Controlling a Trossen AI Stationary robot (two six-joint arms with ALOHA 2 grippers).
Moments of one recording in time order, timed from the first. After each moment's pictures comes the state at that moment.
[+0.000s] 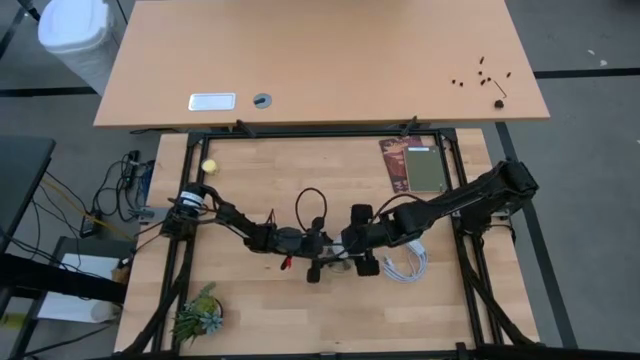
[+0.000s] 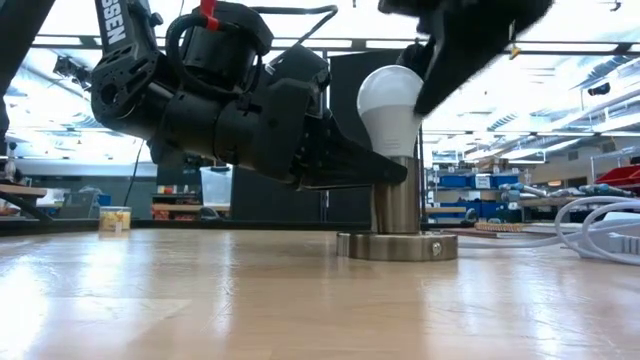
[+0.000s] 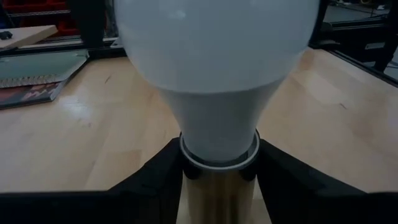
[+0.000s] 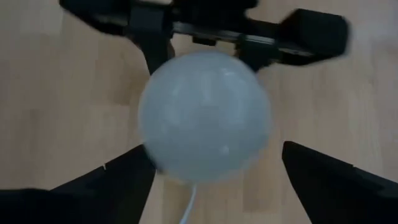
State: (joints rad) left arm -0.21 2.07 0.81 1.03 -0.12 0.01; right arm 0.28 1.62 1.20 -0.62 0.21 0.16
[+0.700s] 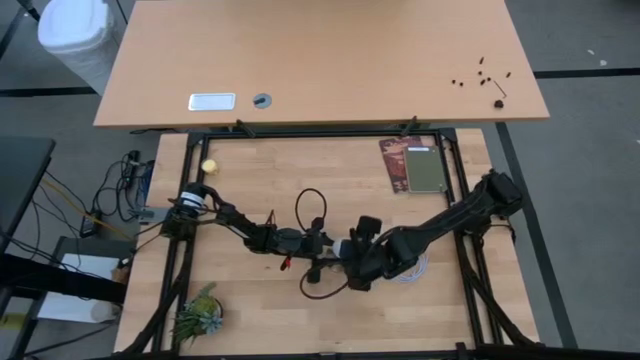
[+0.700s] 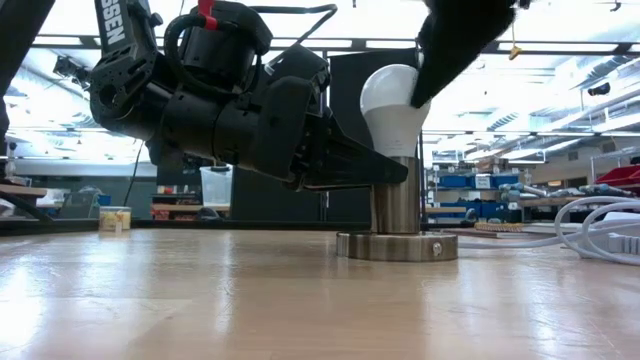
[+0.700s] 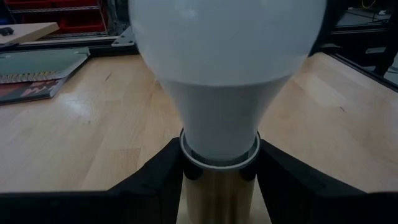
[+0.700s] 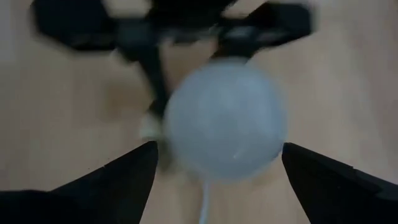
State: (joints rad) left arm -0.21 2.07 0.81 1.04 -0.14 -0.01; right arm 0.44 1.78 1.42 -0.90 0.47 0.56
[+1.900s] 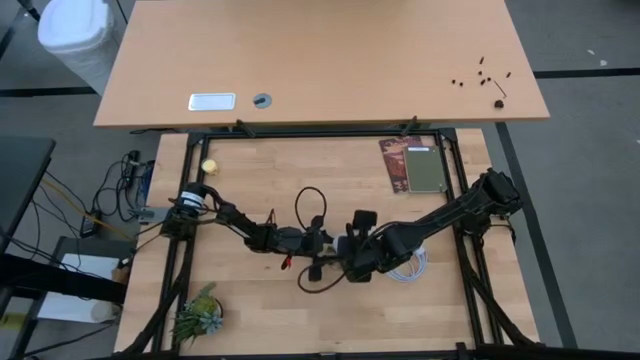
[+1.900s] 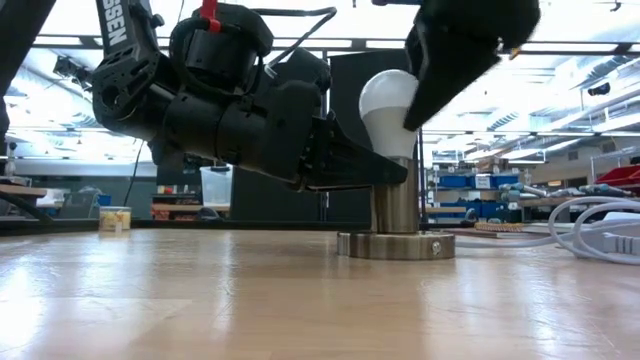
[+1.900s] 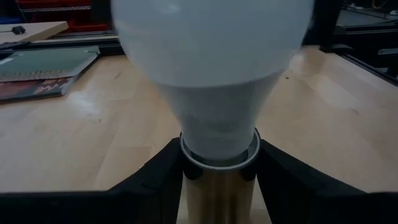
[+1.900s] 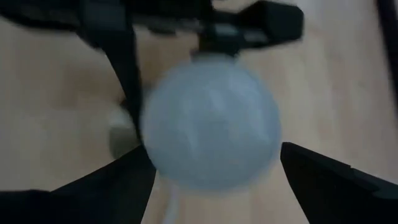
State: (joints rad) left arm -0.21 2.07 0.81 1.04 -0.15 -0.02; right arm 0.39 1.80 1.41 -0.90 0.52 0.39
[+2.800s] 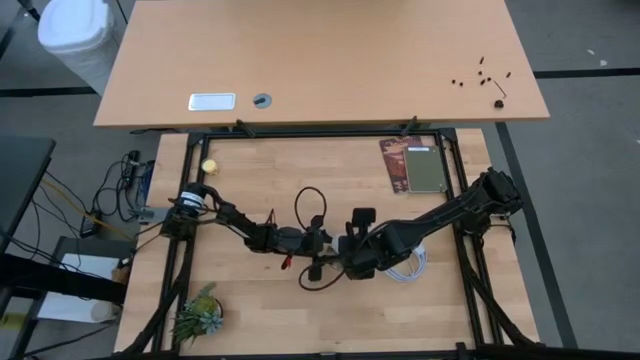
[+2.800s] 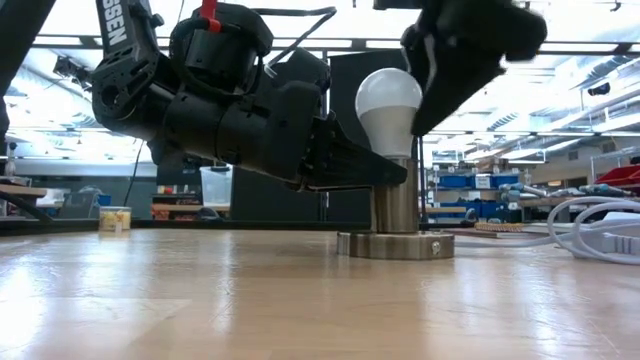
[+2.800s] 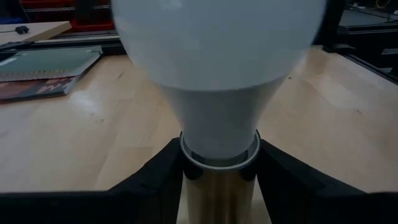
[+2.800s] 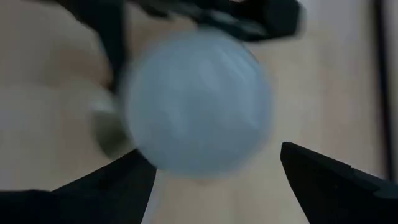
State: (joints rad) left arm -0.21 2.07 0.81 1.04 -0.16 -0.02; right arm 0.38 1.79 1.40 -0.93 0.53 0.29
